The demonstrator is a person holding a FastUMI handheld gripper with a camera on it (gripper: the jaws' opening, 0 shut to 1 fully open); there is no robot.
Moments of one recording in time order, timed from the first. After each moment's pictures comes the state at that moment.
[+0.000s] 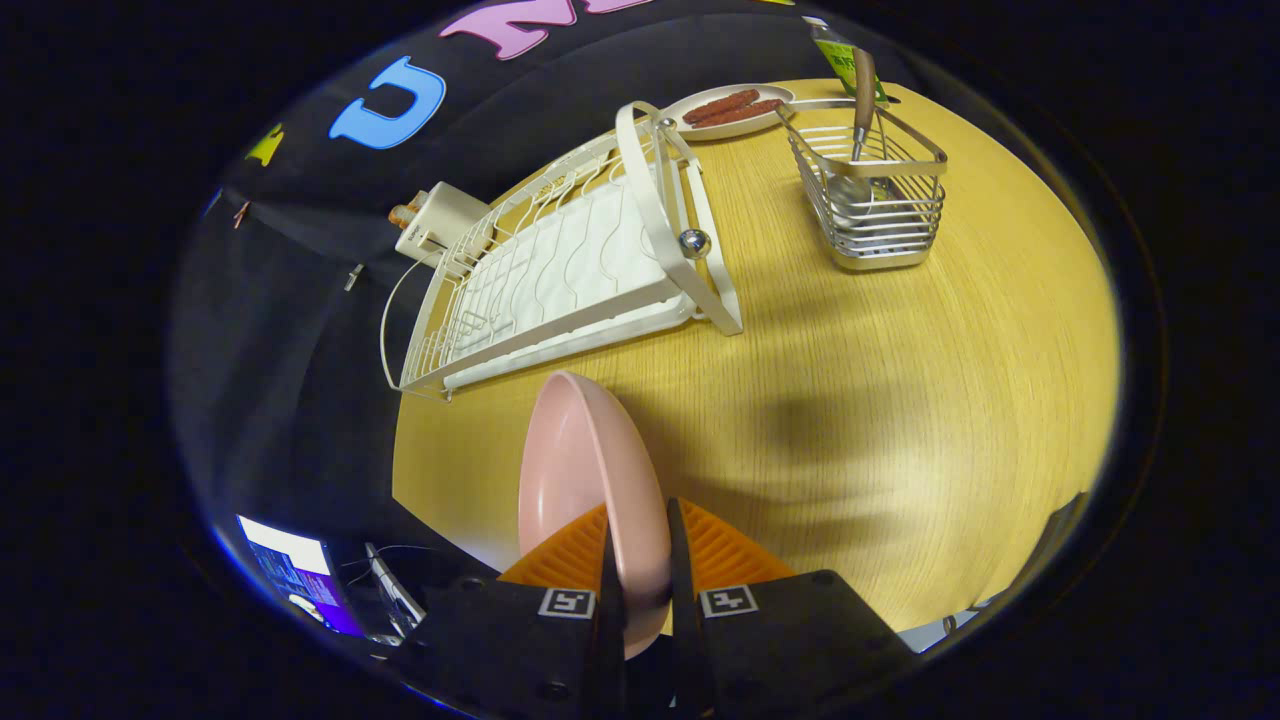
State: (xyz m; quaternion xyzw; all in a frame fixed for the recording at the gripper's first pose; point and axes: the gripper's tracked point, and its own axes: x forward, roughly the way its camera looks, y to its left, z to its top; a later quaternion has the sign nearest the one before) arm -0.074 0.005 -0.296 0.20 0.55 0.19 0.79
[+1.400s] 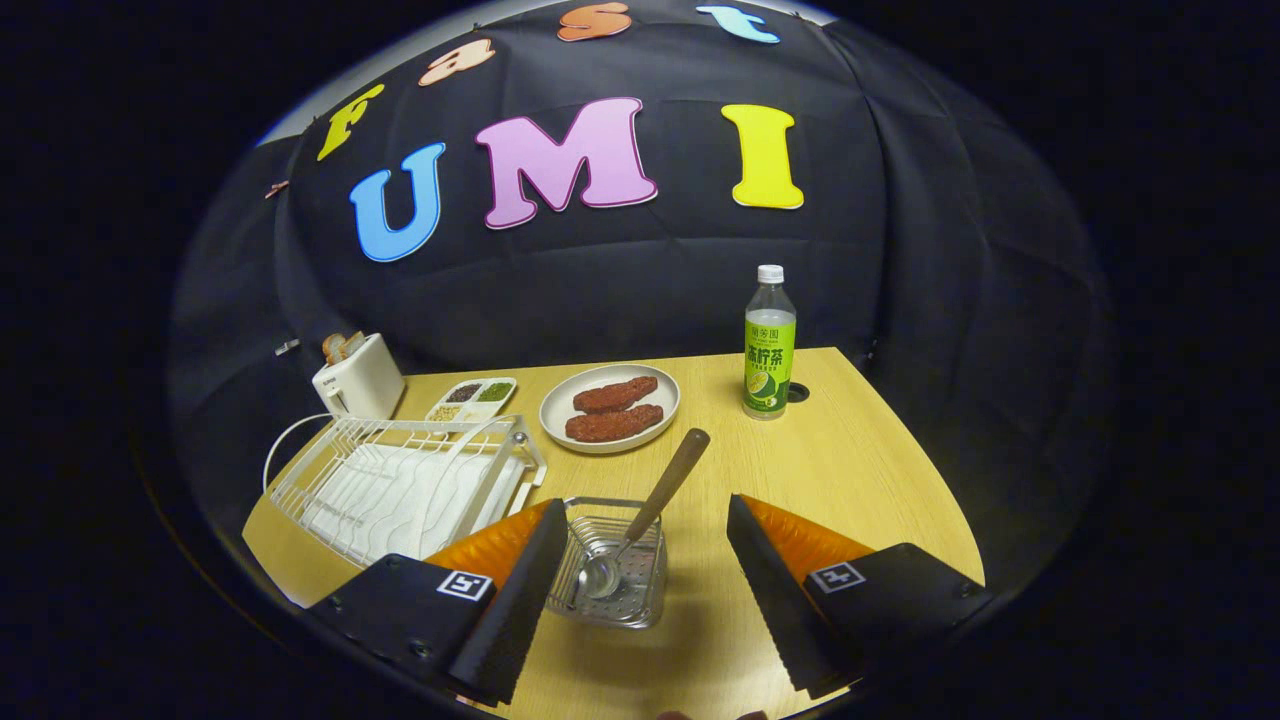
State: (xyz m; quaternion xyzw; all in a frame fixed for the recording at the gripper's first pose) arm 0.158 -0.175 -0.196 0.04 0.23 0.09 0.97
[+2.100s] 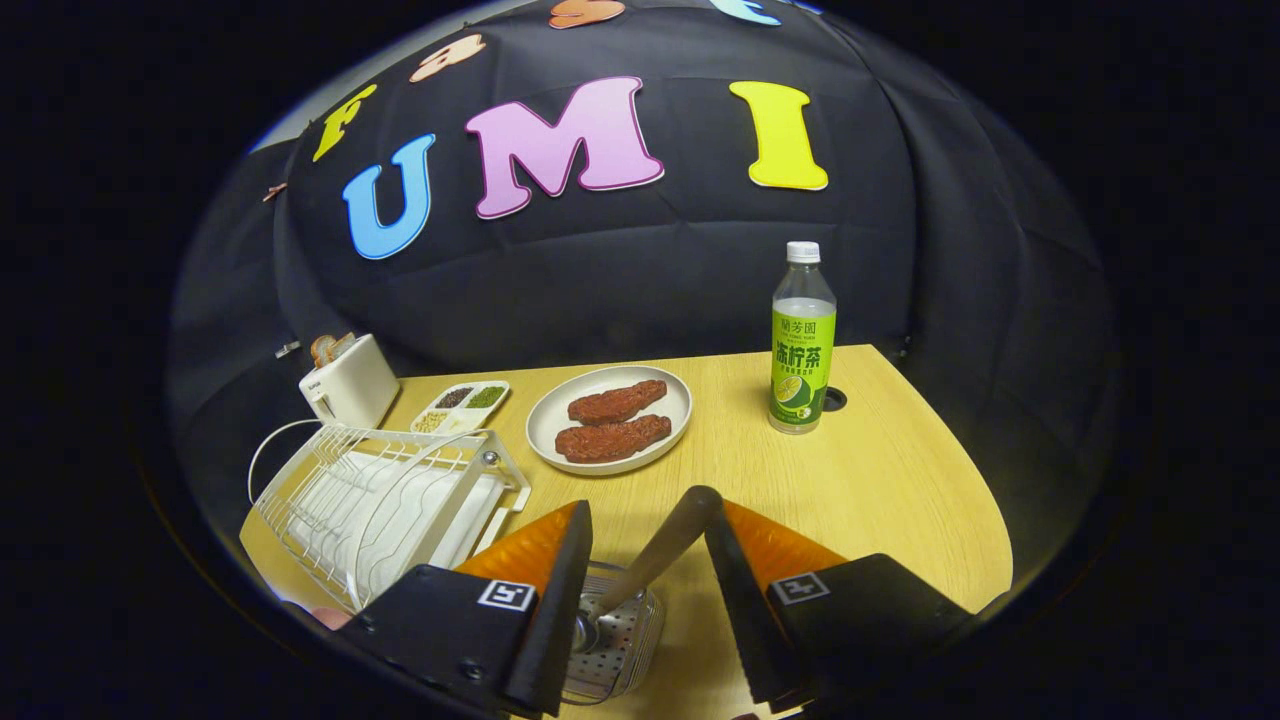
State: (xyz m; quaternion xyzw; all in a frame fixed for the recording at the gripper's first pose) arm 0.218 -0.165 -0.226 0.04 0.23 0.12 0.96
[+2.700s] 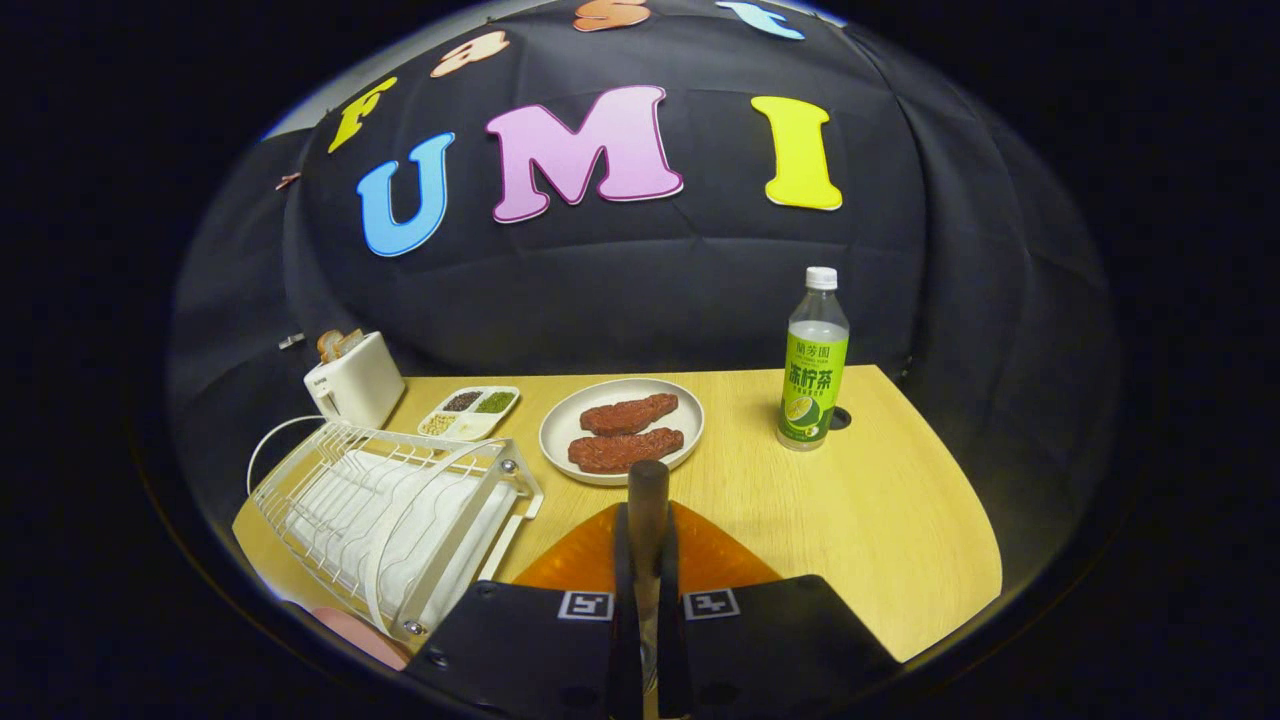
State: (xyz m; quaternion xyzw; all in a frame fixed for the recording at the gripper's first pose) arm 0.211 -0.148 -0.205 0.02 0.21 0.13 0.97
